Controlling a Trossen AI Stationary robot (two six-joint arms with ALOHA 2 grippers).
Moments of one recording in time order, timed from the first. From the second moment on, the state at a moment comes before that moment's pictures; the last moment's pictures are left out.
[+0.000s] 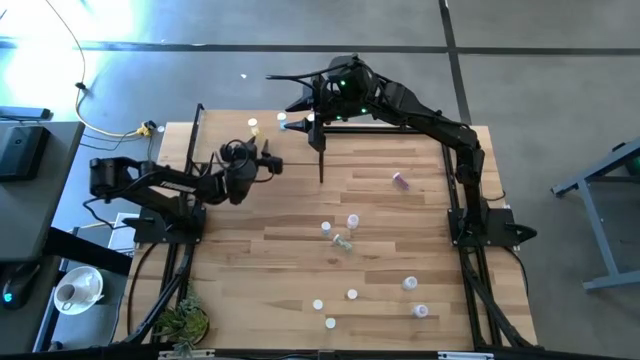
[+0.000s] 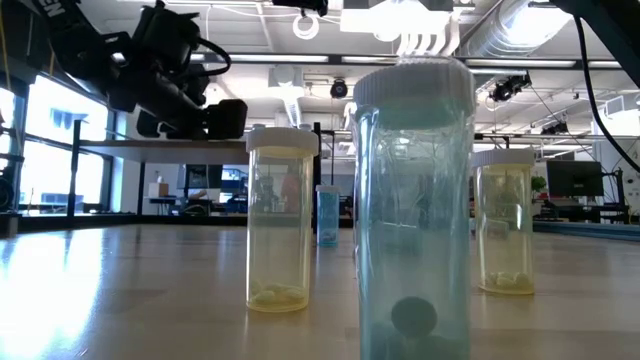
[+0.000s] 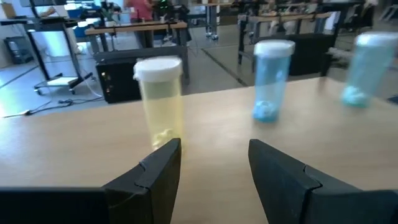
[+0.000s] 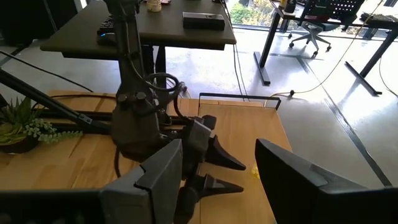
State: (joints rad) left arm 0.38 1.36 0.39 0.70 -1.06 -0.21; right arm -0.33 2.01 2.36 -0.72 -0.28 -0.23
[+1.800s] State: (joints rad) left arm 0.50 0.90 0.81 -0.13 -0.22 0.35; right arm -0.33 1.92 2.36 -0.86 -0.20 -0.21
